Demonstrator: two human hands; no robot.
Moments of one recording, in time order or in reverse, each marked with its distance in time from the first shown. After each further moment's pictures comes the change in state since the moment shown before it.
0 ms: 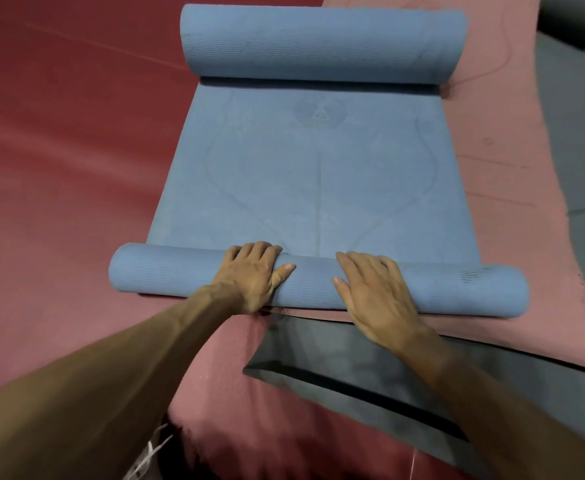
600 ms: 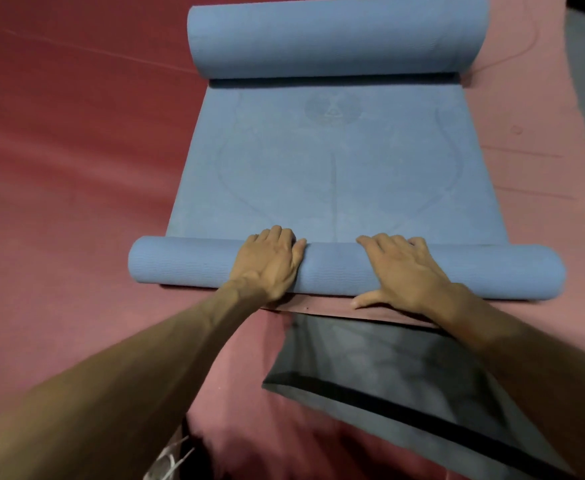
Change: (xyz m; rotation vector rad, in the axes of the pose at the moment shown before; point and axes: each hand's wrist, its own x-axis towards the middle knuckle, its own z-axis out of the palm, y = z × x) left_hand 0.027 0.003 -0.014 -0.026 0.120 -0.073; right_hand 0.045 0.027 -0.019 -0.080 -0.325 -0.064
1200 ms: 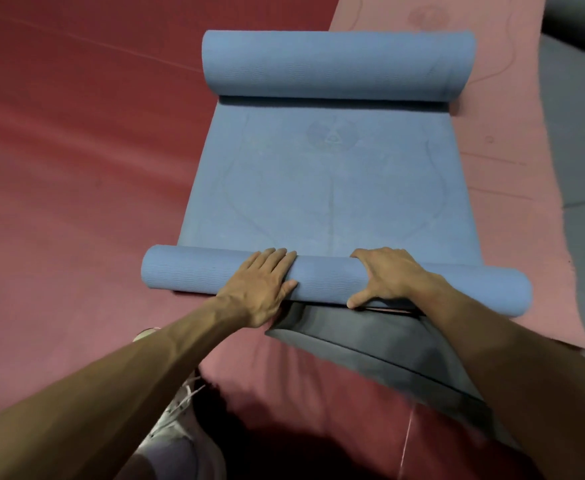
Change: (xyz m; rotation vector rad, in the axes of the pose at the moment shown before) left_hand -0.097 -0.002 -0.011 0.085 -0.185 0.171; right_hand -0.034 -0.013 -0.012 0.217 -0.183 0.011
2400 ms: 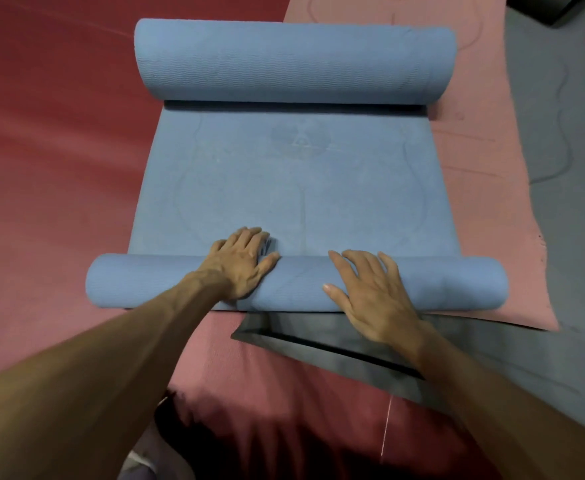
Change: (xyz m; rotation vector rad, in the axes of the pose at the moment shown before) left_hand 0.051 -0.001 0.015 -0.210 -0.010 -0.088; right_hand -0.040 0.003 0.077 -0.113 0.572 -0.003
